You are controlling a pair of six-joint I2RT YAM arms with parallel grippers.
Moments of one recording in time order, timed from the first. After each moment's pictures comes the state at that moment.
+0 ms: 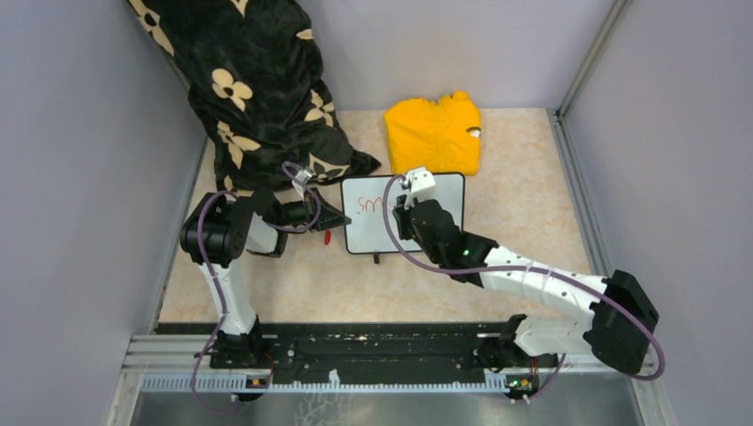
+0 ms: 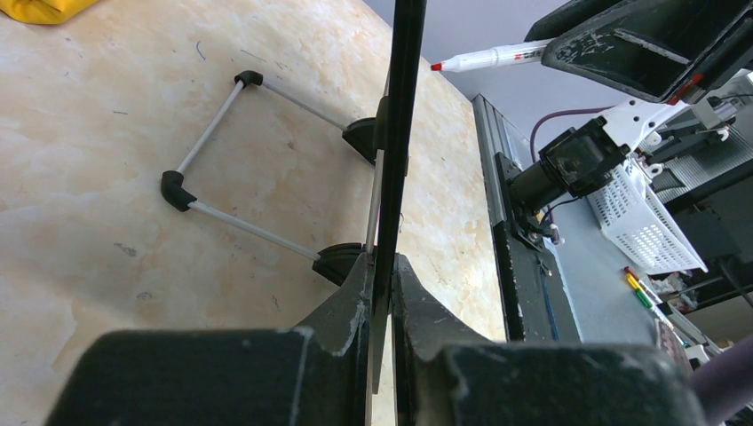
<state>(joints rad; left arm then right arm) -0.17 1.99 0.61 1.55 1.24 -0.82 0.95 1.17 0.79 0.04 0.47 0.27</state>
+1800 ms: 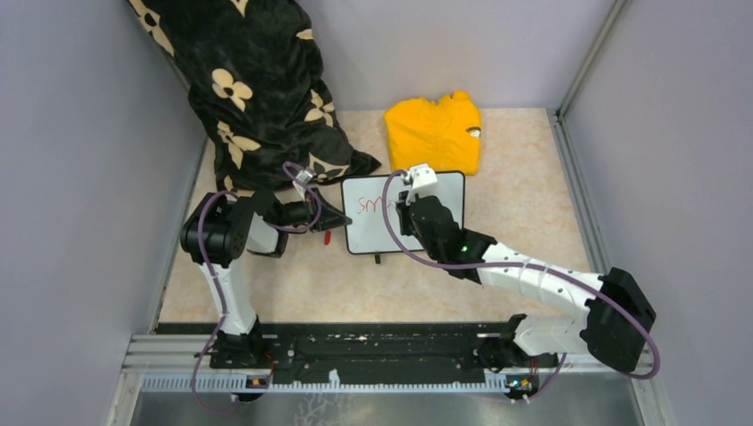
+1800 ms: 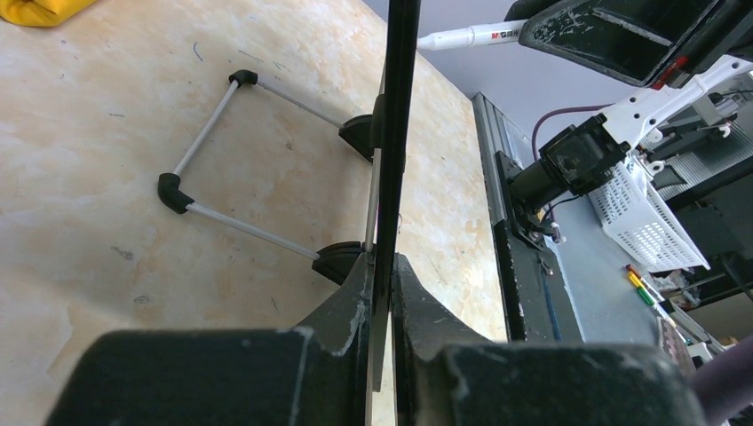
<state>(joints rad) -0.17 1.99 0.61 1.55 1.24 -0.81 0.92 1.20 0.80 0.04 0.50 0.26</state>
